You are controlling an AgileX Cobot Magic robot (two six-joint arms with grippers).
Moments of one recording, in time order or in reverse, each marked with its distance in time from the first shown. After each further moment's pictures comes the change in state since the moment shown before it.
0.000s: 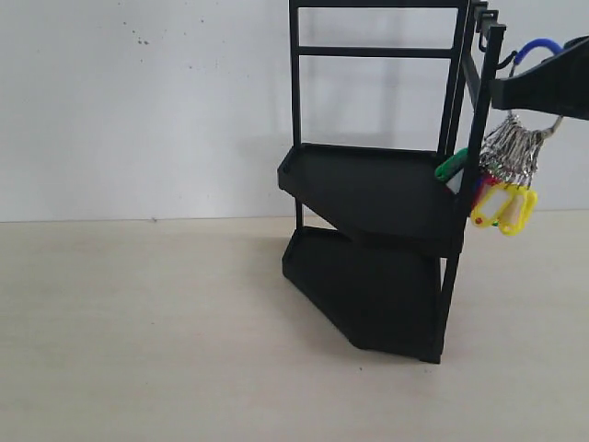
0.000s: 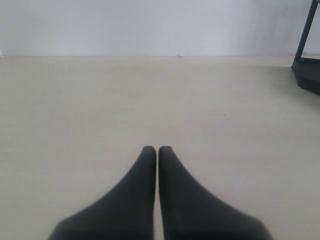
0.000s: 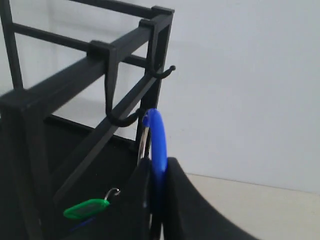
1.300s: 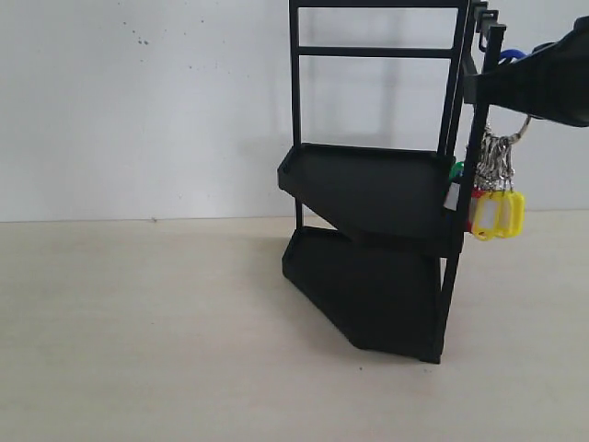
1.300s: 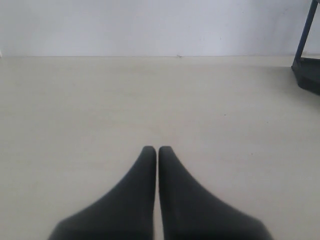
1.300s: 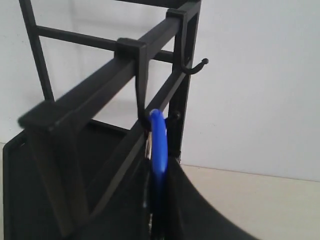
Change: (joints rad) left arm 0.000 0.000 0.000 0.000 0.000 0.000; right arm 0.000 0.054 -0.043 0.110 -0.078 -0.016
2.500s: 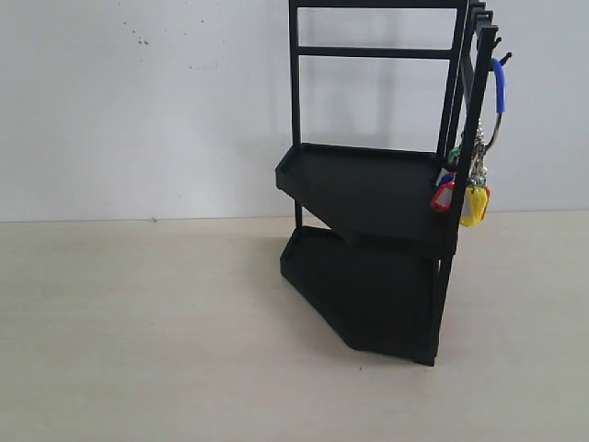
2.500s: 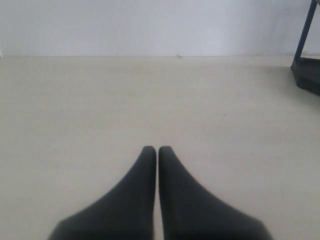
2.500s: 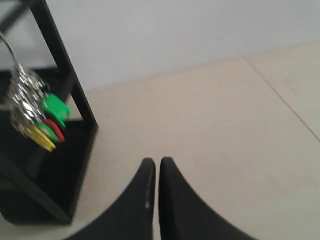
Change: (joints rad) left arm 0.000 0.000 0.000 0.000 0.000 0.000; right arm -0.002 -0.448 0.151 0.755 0.589 -0.557
